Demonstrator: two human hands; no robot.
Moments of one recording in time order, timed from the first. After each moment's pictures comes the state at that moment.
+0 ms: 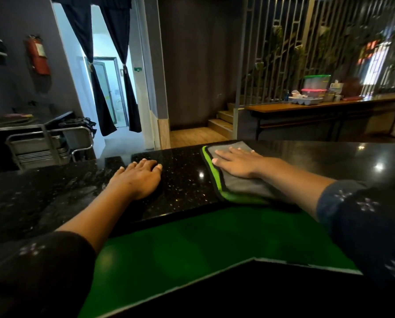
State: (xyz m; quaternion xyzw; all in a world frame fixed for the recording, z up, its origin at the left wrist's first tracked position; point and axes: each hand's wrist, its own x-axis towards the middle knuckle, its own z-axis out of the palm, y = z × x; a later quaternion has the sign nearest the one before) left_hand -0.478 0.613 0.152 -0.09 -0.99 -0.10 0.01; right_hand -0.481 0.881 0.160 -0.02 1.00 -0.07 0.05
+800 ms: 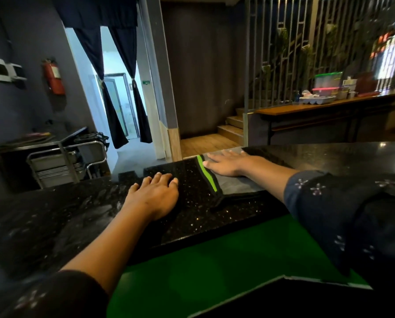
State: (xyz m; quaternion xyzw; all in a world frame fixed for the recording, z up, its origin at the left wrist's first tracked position) left_hand -0.483 0.615 0.148 -0.09 -0.99 -0.10 0.02; right_hand -0.534 0.830 0.171 -0.02 1.00 -0.06 0.05
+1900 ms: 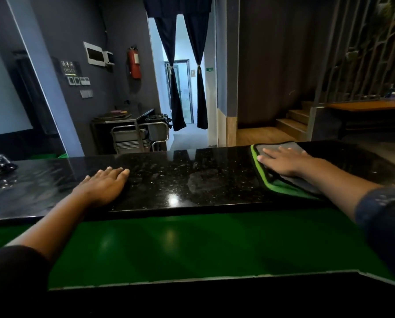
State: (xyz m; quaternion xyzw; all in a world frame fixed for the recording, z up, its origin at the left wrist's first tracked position) left_hand -0.398 0.314 0.151 0.12 -0.99 -0.06 0.02; right_hand -0.484 0.729 0.164 0.00 1.00 -0.05 0.03
